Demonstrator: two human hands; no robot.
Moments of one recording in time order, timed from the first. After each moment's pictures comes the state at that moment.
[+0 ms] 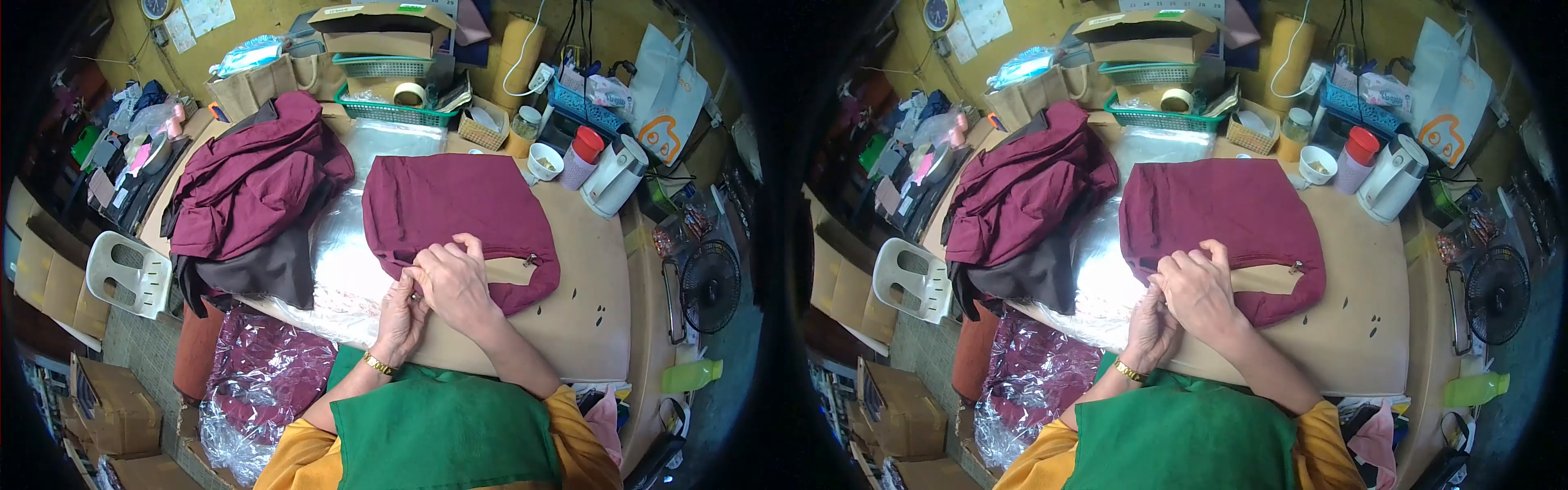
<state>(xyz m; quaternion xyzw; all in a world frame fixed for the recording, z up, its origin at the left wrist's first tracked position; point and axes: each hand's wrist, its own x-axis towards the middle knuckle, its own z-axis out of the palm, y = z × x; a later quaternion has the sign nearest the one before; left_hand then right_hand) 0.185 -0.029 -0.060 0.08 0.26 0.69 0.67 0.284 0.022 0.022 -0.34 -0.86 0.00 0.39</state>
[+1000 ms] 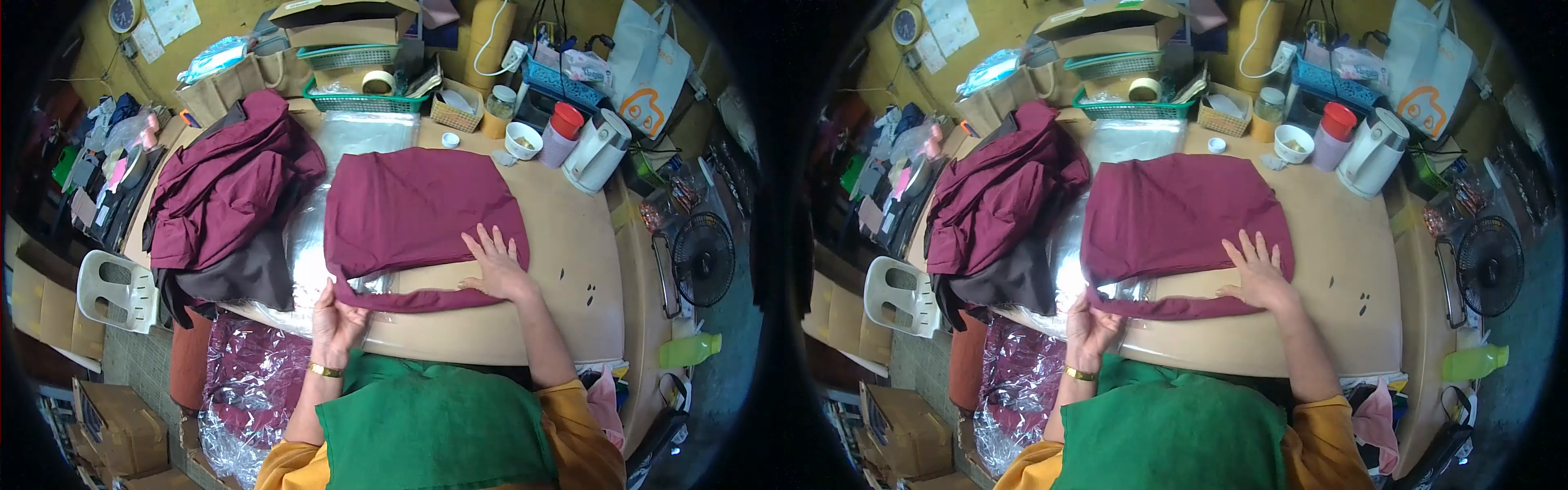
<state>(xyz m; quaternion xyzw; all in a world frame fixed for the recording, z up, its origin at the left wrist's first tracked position) 0.099 -0.047 -0.110 -0.08 0.13 0.67 0.73 0.406 0.065 -0.045 -0.55 -0.81 0.19 -0.04</state>
